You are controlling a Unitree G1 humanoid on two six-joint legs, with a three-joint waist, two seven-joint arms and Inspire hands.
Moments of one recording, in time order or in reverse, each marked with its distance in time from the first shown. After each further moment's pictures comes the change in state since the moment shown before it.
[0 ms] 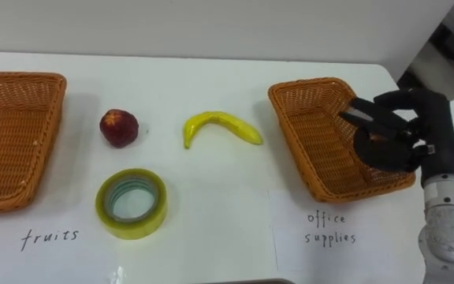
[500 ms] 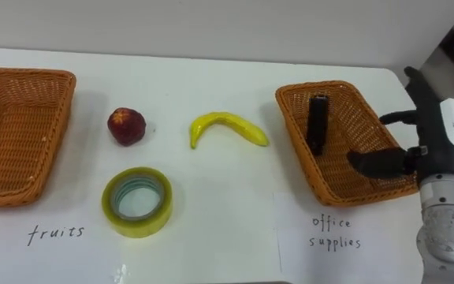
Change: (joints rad) left arm -0.004 0.000 0.003 0.001 0.000 -0.001 0.000; right arm 0.000 0.000 0.000 0.000 -0.018 -0.011 0.028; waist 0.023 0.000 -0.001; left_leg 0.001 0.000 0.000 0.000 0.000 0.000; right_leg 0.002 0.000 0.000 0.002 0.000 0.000
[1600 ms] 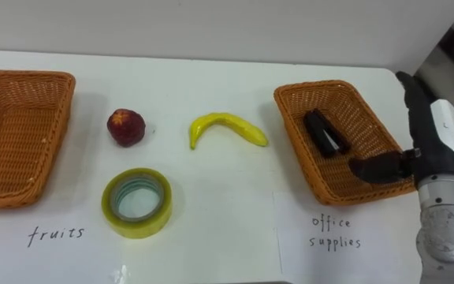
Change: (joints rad) left arm -0.001 0.000 0.000 -0.003 0.000 0.000 -0.006; right arm 0.000 0.000 0.000 0.000 -0.109 0.000 0.042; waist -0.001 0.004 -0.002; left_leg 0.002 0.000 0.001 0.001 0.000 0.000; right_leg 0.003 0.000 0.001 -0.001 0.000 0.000
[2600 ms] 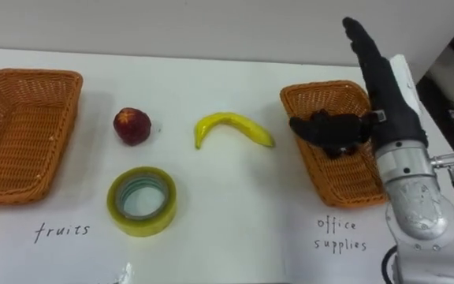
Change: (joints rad) left arm -0.031 -0.007 -0.089 0.004 -0.022 -0.008 0.019; right arm -0.097 0.003 0.194 -0.188 0.352 -0.005 0.000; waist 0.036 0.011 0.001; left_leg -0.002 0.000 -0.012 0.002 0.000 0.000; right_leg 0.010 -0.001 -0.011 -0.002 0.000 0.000
